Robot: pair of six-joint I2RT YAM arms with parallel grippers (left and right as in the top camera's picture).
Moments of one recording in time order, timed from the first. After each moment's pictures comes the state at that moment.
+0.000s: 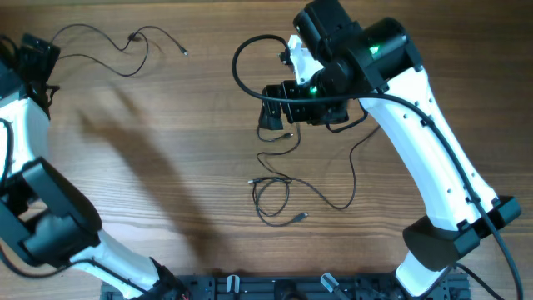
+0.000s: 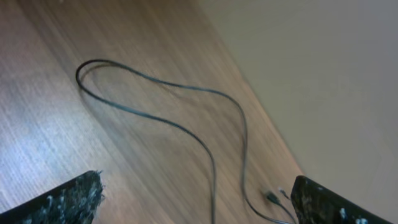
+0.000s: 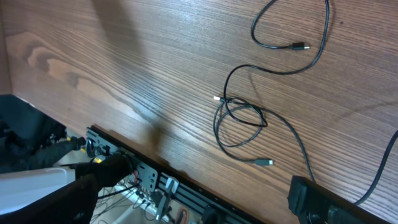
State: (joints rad) left arm 0.55 1.93 1.45 -0.13 0.07 -0.60; right arm 0.56 1.85 2.16 -1.60 -0.36 0.34
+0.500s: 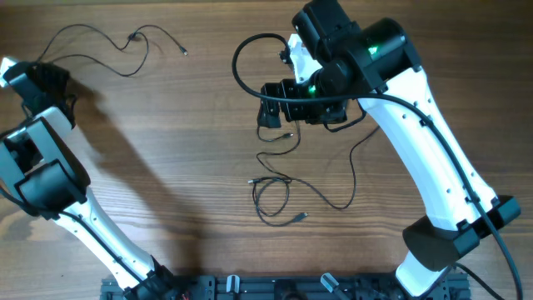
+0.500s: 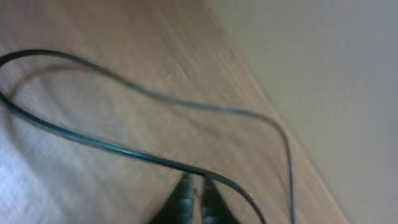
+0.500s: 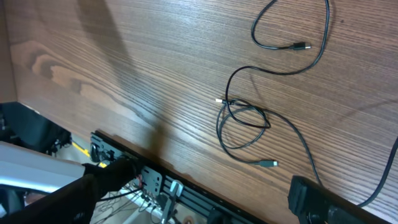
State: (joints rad) left arm 0.56 2.33 1.47 0.43 0.10 -0.66; right arm 0.56 1.85 2.15 -1.58 -0.36 0.38
